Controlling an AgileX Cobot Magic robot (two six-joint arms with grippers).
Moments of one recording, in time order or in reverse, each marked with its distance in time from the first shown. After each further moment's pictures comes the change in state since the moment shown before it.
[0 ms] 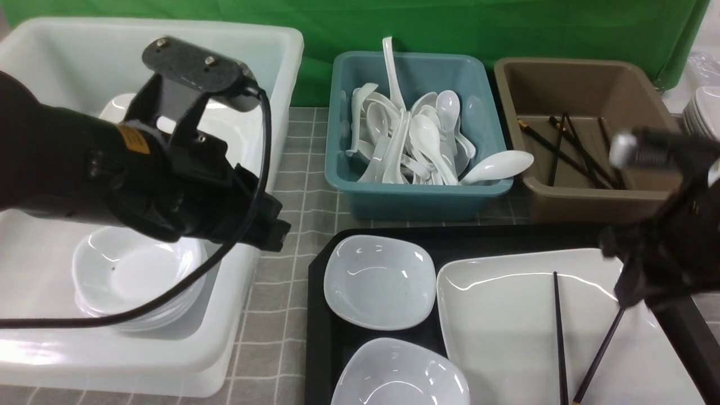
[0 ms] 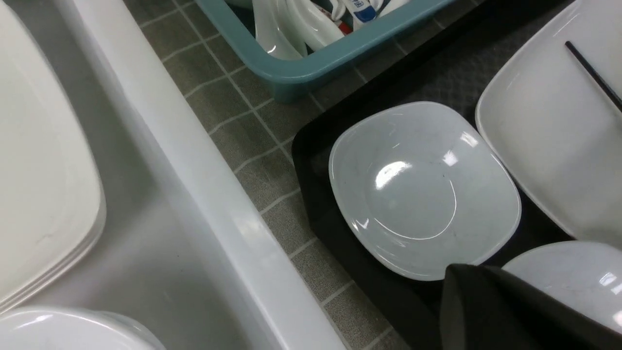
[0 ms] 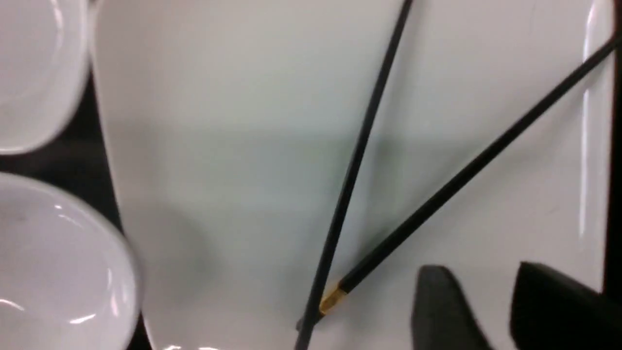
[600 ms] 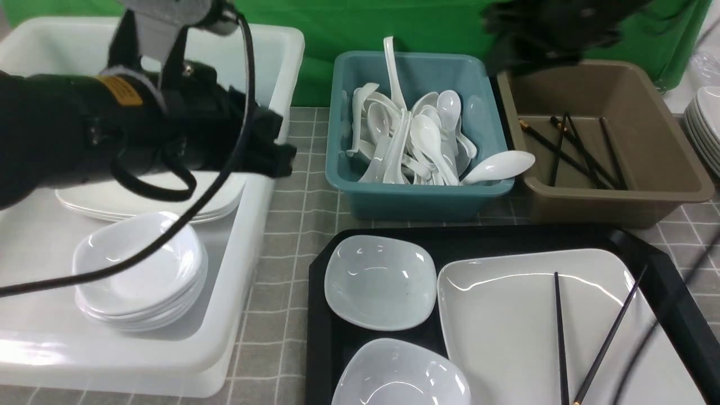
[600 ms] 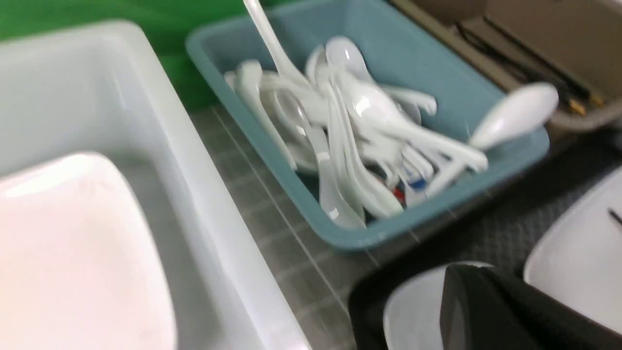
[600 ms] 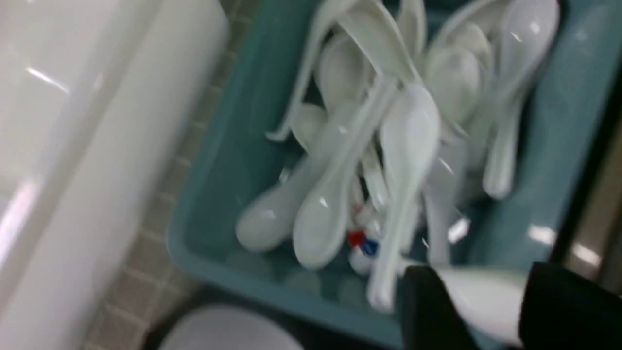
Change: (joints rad) right arm 0.048 0.403 -0.951 0.097 0.139 -0.184; left arm -0.001 0.000 0.000 0.000 -0.252 0.000
